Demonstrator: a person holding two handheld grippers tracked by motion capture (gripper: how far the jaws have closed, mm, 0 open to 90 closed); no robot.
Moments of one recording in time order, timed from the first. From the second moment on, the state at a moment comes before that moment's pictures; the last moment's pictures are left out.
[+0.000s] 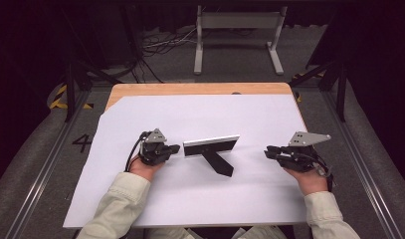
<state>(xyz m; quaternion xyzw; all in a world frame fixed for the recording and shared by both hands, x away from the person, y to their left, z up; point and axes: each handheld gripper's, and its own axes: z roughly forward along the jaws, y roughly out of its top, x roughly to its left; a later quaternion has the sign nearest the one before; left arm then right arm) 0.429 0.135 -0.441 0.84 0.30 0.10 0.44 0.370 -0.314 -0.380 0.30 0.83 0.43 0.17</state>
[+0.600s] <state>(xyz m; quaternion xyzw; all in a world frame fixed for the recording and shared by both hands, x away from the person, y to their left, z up) 0.425 0.110 -0.447 0.89 0.23 0.13 0.38 0.366 -0.313 -0.380 0.30 0.84 0.43 0.17</state>
